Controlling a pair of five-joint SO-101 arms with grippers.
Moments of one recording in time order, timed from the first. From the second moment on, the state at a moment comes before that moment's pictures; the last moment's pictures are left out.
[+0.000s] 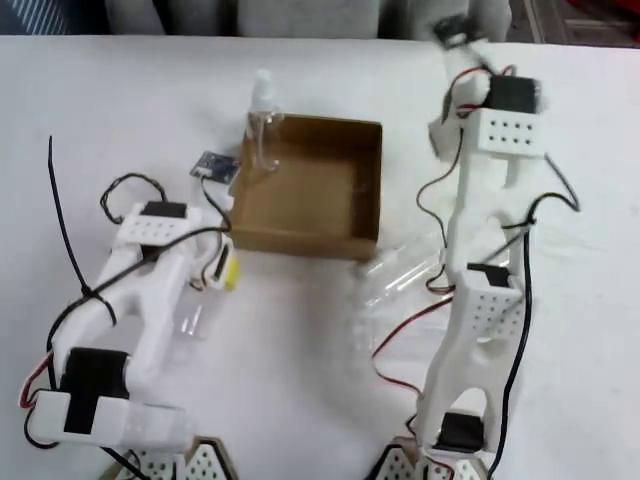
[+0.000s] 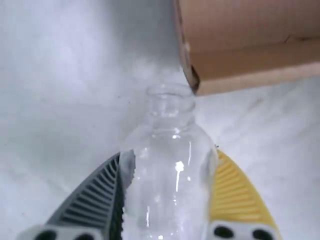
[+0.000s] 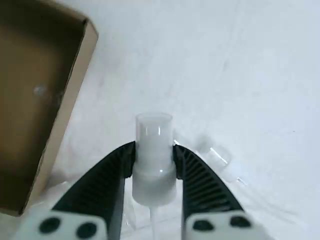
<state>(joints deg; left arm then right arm) -1.5 -2.1 36.8 59.5 -8.3 4.8 40.0 -63.2 97.6 22.9</state>
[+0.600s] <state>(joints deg) -1.4 -15.0 46.4 57.4 -8.3 7.5 2.8 -14.4 97.7 18.7</state>
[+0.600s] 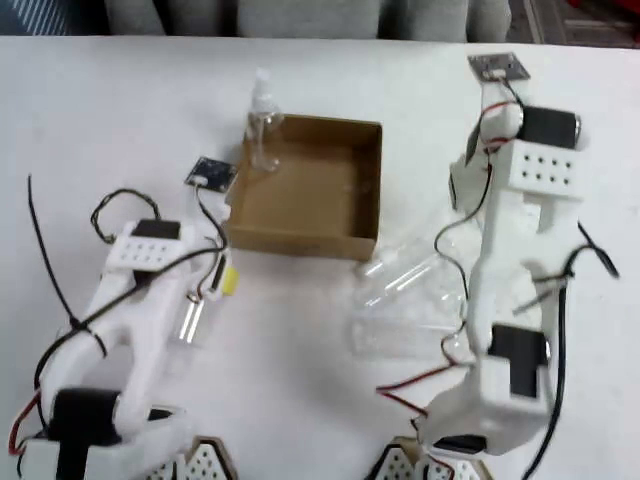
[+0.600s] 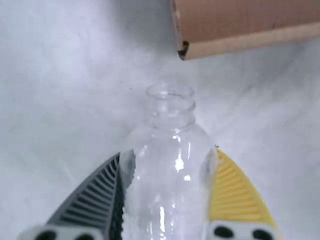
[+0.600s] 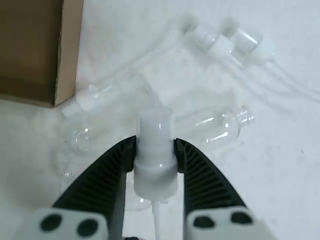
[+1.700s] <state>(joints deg) 4.6 -73.2 66.4 49.8 -8.5 -20.0 -42.7 24.5 75.0 15.2</state>
